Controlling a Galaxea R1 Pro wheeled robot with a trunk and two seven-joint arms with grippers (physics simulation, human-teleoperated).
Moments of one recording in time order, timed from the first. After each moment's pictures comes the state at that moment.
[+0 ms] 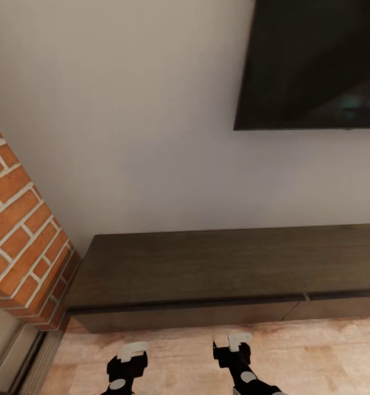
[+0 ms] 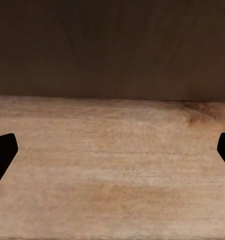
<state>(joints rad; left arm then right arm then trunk) -0.44 -0.05 -0.66 -0.35 0.64 -0.17 0.40 -0.58 0.13 0.53 -0.03 -0.38 -0.37 -0.17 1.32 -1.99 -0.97</state>
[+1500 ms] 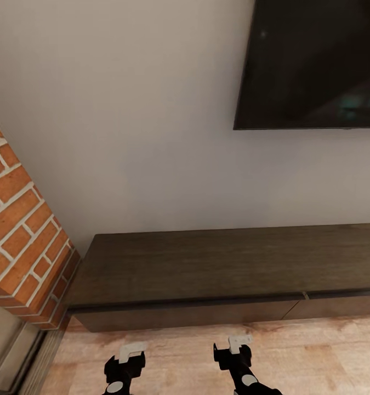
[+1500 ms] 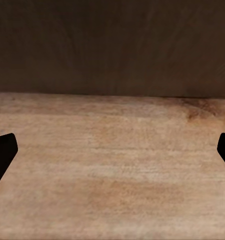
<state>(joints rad) -0.44 -0.04 -0.66 -0.33 0.64 -0.22 0.40 -0.56 0.13 0.53 -0.03 -0.38 -0.38 -0.17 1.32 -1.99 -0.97</state>
